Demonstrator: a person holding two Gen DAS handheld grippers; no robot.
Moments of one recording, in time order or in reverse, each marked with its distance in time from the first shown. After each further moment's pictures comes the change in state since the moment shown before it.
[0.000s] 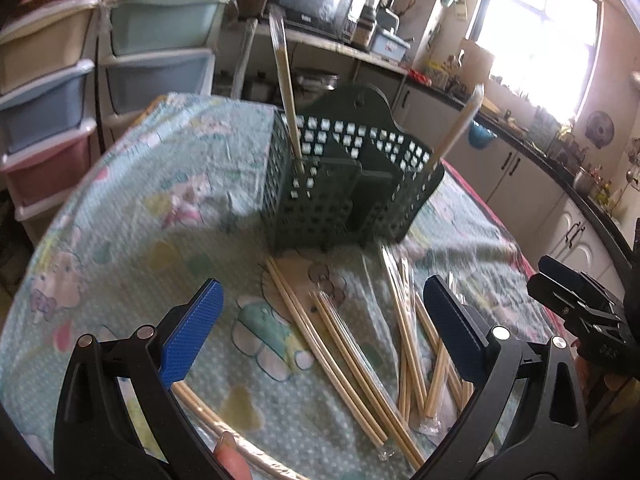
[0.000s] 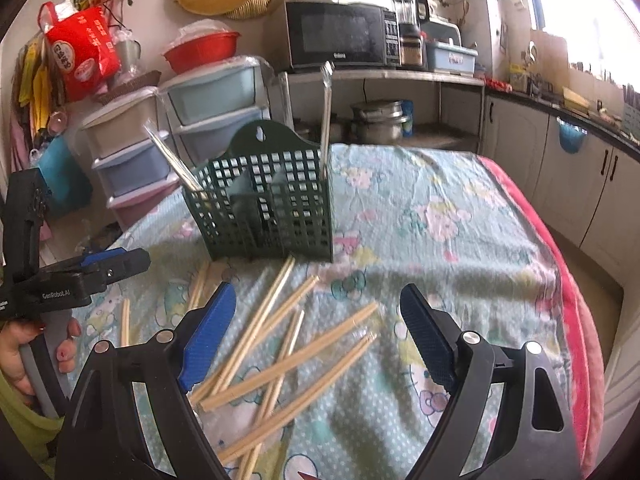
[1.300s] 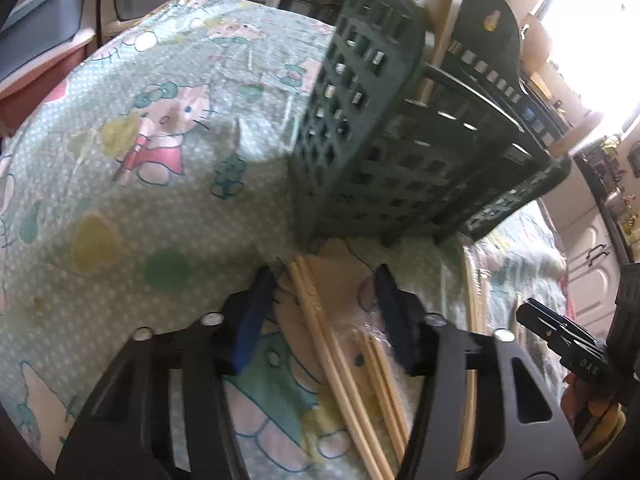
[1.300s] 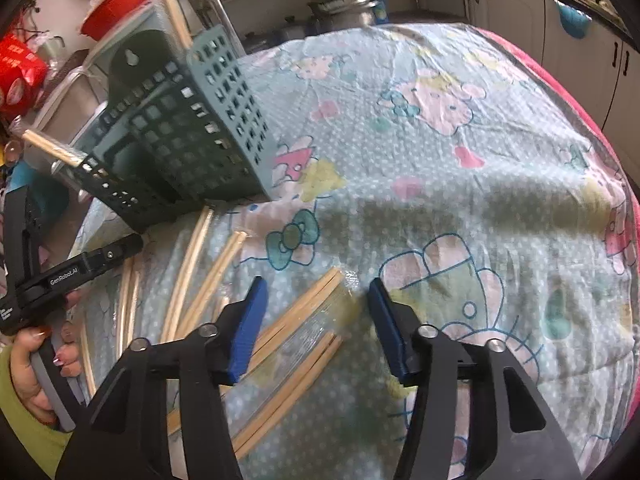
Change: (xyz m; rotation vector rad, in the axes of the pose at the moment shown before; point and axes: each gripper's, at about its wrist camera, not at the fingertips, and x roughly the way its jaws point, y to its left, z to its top) left arm 0.108 0.042 0.016 -0.175 0.248 0.069; right arm 0.118 -0.061 -0.005 0.223 0.354 0.040
